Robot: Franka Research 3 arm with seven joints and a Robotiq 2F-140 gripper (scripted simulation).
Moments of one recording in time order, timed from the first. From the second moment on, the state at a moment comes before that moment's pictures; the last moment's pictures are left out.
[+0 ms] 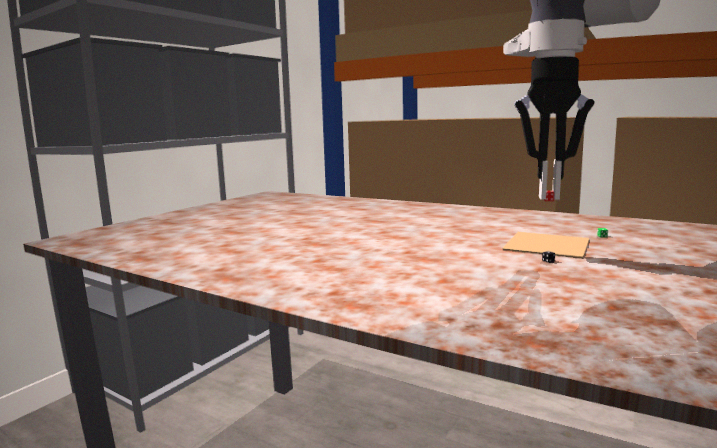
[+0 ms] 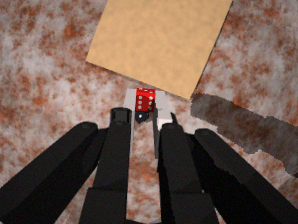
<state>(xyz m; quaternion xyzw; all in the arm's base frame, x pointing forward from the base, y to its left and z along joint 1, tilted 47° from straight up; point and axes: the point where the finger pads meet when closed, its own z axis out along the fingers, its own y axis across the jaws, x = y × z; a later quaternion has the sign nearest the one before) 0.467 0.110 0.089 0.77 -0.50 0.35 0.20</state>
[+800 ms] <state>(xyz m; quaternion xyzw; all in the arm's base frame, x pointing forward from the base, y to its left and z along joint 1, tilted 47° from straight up) 0.475 0.086 0.115 0.64 -0.66 0.38 0.11</state>
